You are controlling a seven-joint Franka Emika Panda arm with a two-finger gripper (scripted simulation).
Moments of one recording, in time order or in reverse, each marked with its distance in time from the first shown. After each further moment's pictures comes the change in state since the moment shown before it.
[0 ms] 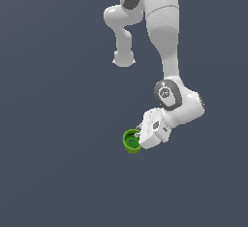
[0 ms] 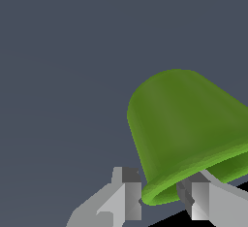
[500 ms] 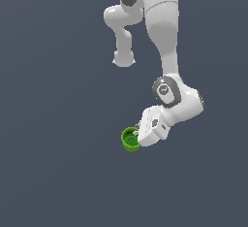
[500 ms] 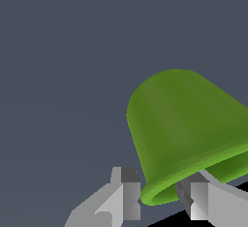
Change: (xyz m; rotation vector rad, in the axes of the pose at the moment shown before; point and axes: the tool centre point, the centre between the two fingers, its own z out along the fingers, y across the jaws) arm -0.012 0.000 -0.003 0.002 -0.001 -0.003
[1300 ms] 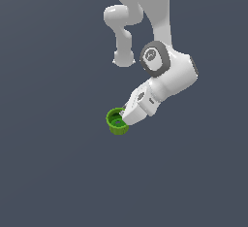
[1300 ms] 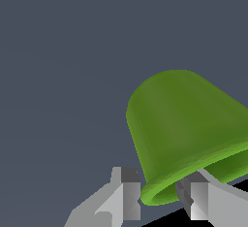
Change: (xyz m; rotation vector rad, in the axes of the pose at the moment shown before) arm -0.118 0.014 -0.035 0.001 0.001 0.001
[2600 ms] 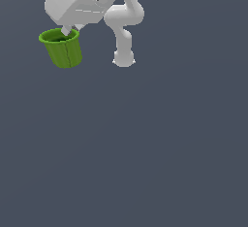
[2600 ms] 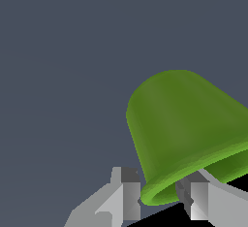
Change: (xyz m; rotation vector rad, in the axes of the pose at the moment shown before) arm -0.299 0.042 -0.093 0.001 0.001 0.002
